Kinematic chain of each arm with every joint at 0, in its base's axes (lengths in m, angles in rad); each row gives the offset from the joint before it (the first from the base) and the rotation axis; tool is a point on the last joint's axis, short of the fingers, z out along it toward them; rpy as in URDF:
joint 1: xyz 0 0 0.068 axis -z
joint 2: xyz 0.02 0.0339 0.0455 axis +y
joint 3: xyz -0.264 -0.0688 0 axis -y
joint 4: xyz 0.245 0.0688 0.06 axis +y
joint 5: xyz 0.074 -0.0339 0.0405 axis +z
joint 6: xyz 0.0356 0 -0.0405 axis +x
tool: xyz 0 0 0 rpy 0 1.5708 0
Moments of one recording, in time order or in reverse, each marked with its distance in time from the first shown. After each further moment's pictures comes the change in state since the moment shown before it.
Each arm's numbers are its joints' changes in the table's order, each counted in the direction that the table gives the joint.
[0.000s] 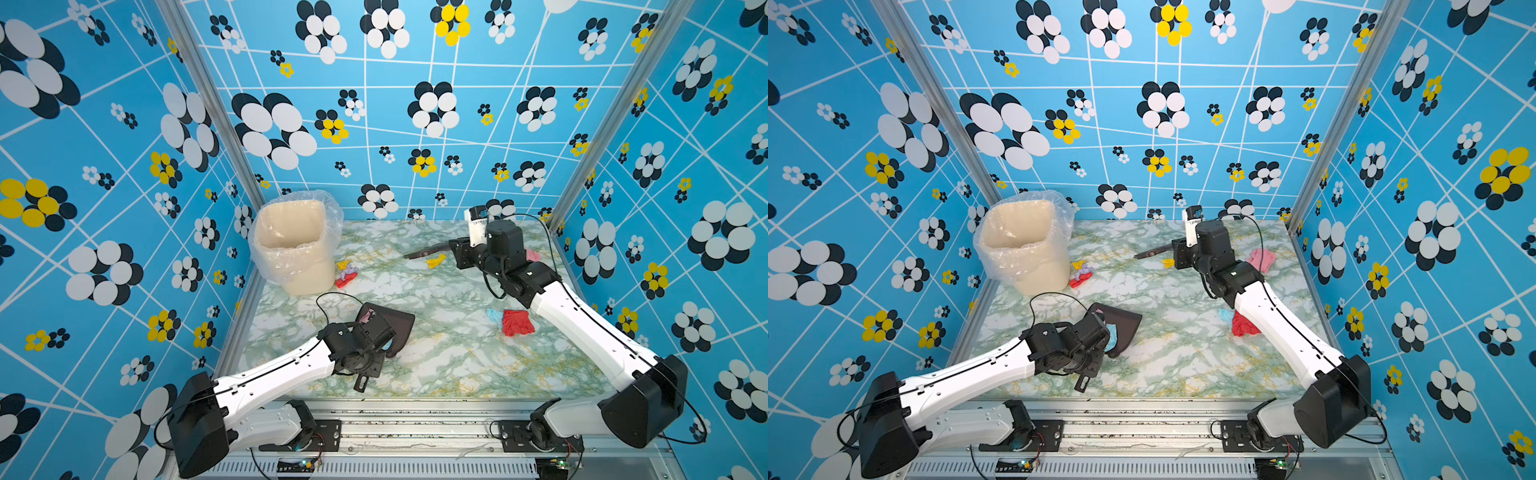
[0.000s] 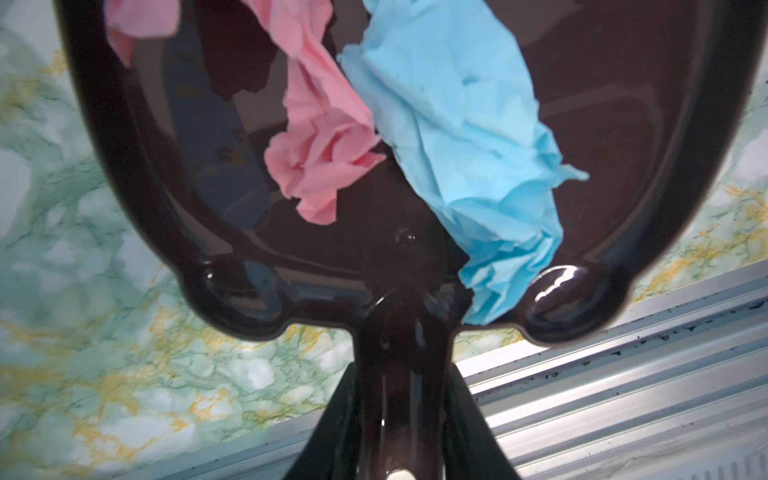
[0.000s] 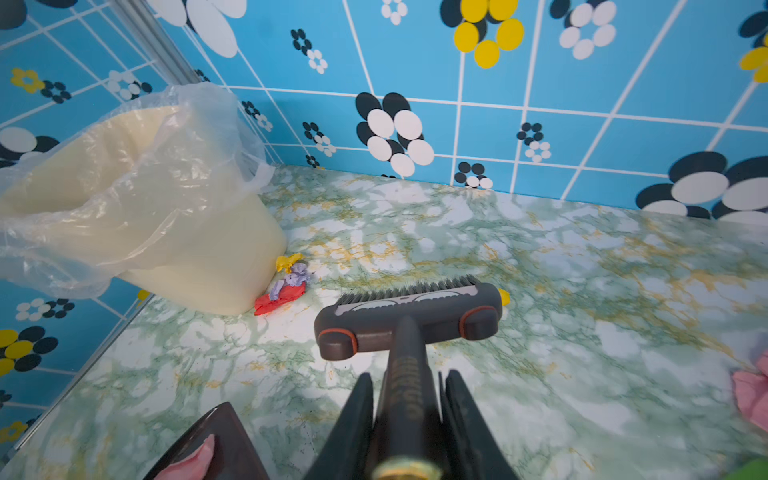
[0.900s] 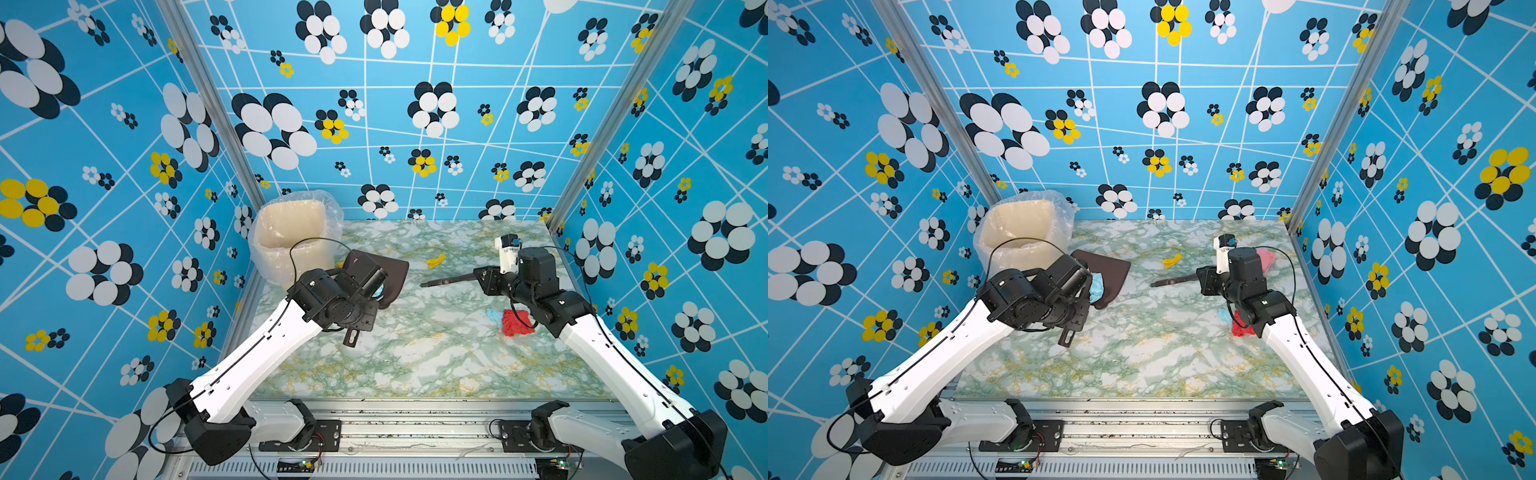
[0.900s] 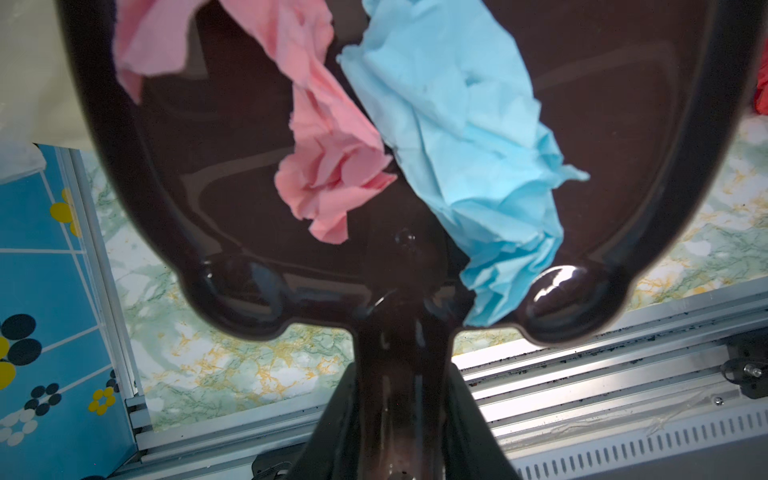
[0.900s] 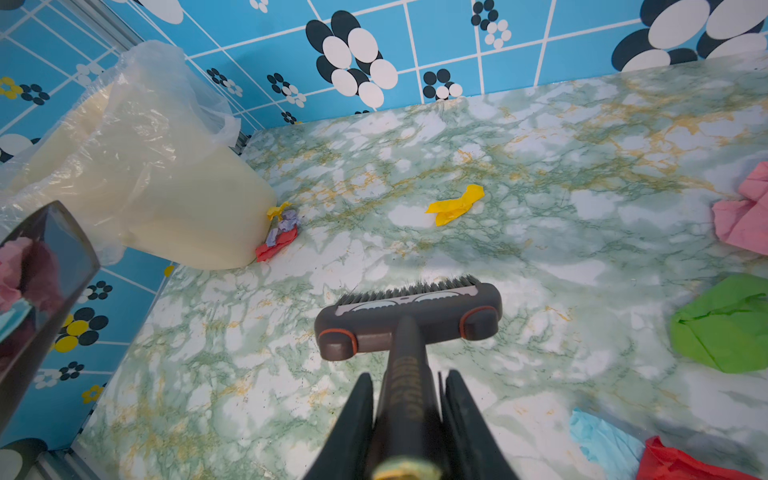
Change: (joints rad) left arm -0.158 0.153 0.699 0.428 0.093 0.146; right arm 0.117 -0.226 -0.281 0.078 0.156 0.108
